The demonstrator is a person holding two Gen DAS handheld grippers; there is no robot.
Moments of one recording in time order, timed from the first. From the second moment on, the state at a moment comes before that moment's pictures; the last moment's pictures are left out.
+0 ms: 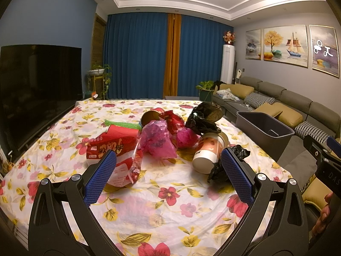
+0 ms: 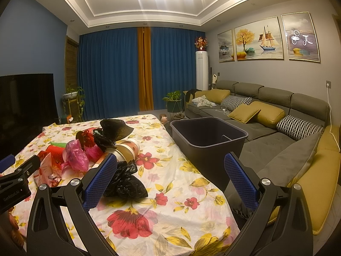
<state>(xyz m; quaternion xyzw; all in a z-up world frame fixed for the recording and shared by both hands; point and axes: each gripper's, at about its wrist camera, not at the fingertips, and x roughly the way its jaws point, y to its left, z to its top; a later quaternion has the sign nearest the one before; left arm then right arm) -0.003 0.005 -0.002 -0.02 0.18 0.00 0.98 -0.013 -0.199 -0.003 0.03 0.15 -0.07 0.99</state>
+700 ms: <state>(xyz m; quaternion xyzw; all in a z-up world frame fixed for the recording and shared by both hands) -0.004 0.007 -0.004 -0.02 0.18 0.00 0.98 -0.007 -0.192 -0.007 0.03 0.15 -0.07 0.99</state>
